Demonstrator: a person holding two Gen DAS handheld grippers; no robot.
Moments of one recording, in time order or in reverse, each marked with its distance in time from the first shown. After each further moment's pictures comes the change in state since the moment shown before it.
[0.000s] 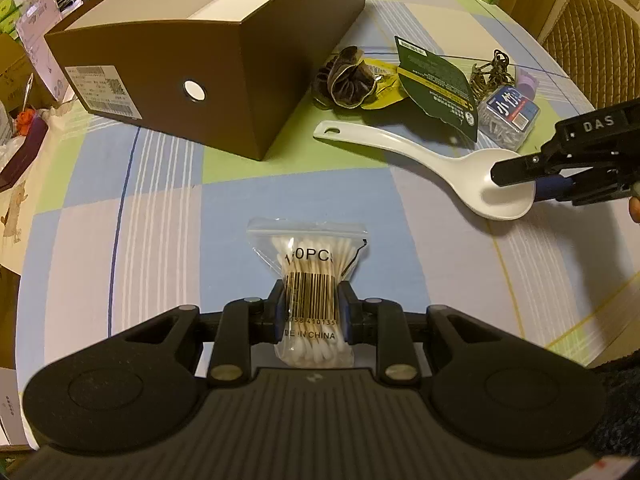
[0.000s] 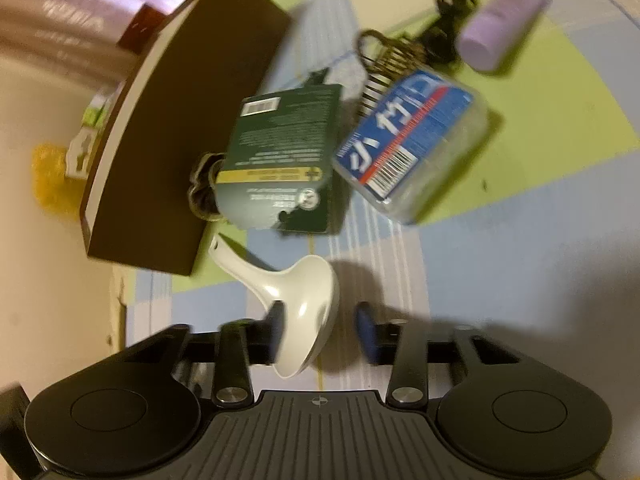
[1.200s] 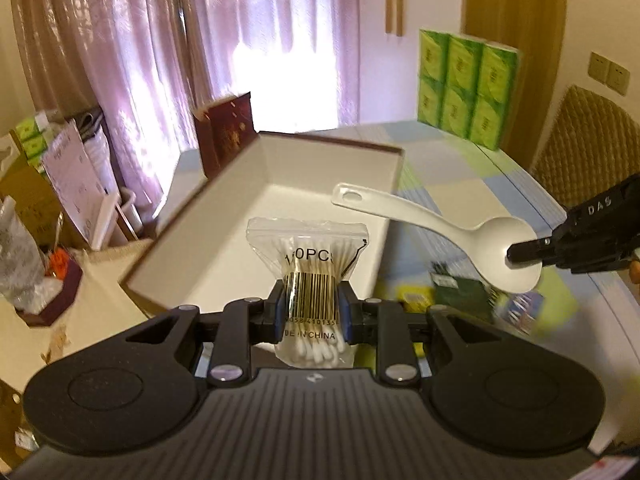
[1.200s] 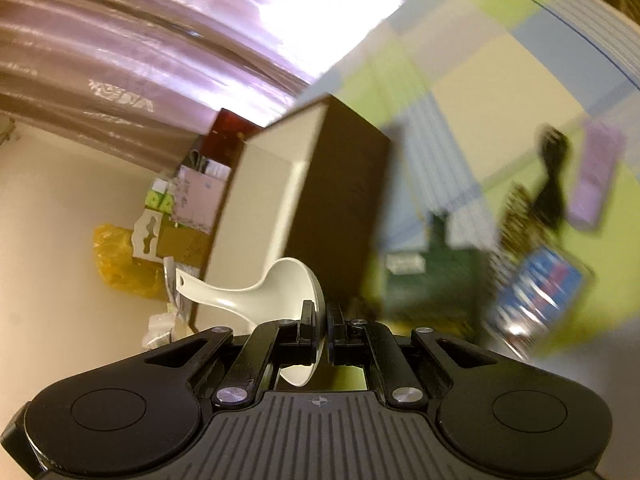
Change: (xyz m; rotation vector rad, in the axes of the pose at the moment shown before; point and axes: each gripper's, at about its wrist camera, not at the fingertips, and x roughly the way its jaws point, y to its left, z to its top) left arm -0.096 0.050 0.145 0.081 -0.377 0.057; right arm -0.041 0.107 0.093 0.017 -0.214 0.175
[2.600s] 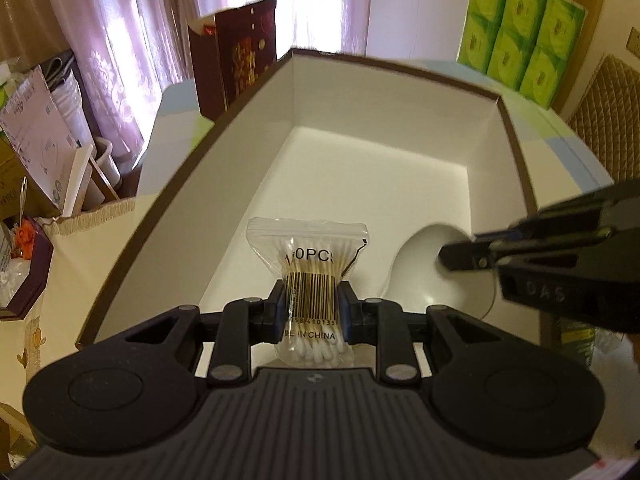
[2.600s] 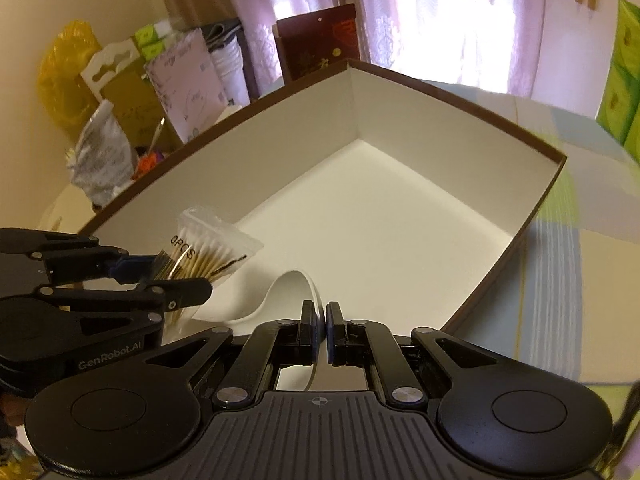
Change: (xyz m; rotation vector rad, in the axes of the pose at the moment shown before) left arm 0.155 0.079 0.001 -0.007 0.221 -0.075; right arm 0.195 0.106 -0.032 -0.721 0.106 -0.353
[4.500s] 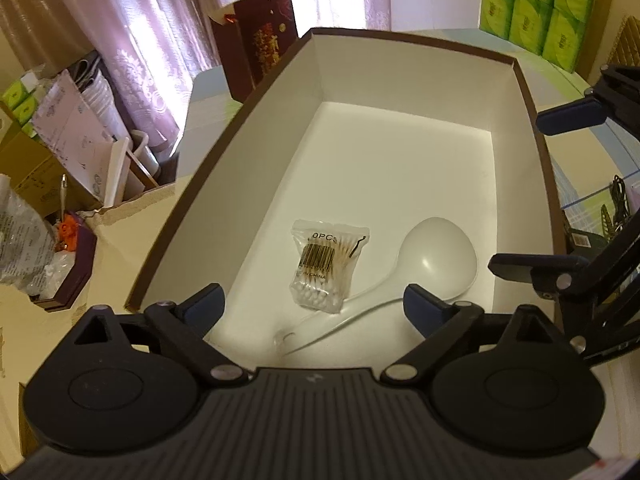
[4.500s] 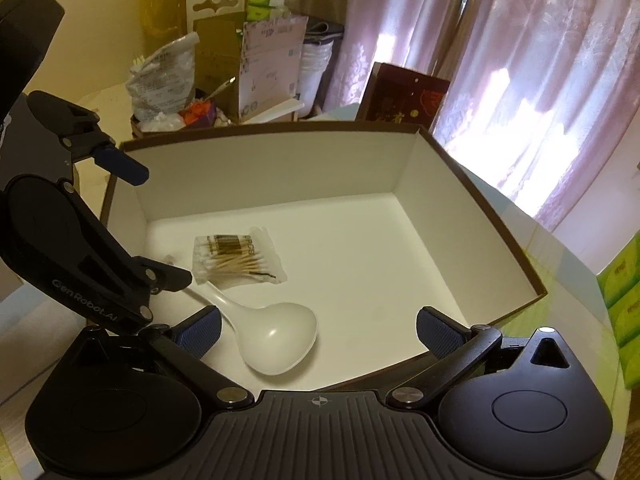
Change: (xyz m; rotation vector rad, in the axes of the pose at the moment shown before) left arm -0.028 -0.016 -0.007 0.041 0.049 0.154; right arm -0.034 0.021 -0.021 -0.485 -0.069 -0.029
